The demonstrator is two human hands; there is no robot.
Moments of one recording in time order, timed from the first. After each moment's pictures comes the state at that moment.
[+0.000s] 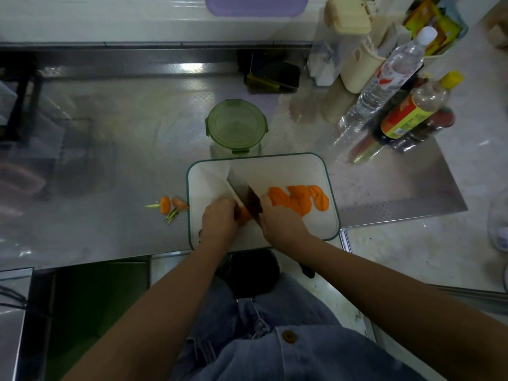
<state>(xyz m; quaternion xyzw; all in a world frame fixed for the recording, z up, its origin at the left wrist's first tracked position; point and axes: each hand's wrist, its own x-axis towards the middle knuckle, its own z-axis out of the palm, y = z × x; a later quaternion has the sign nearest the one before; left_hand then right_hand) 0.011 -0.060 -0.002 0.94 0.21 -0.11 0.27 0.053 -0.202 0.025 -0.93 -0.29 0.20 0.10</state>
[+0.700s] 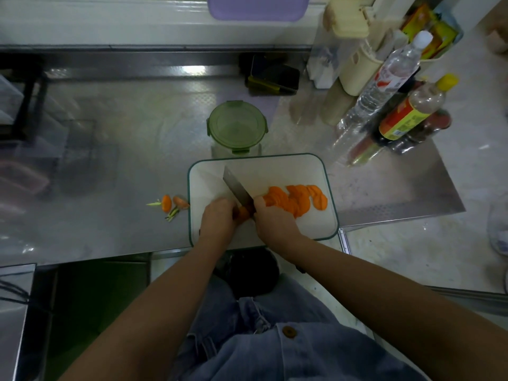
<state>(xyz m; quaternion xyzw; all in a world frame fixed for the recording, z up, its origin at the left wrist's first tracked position) 0.007 -0.057 -0.002 0.94 0.19 -0.11 0.27 0.047 -0.195 0.015 -0.93 -0.29 0.18 0.10</state>
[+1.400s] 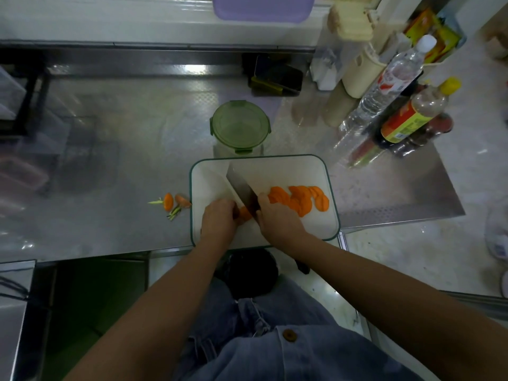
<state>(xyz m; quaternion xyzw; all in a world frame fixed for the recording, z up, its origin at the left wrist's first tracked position) 0.006 -0.056 -0.005 0.93 0.21 -0.12 0.28 0.049 -0.195 0.029 -0.94 -0.29 0.17 0.10</state>
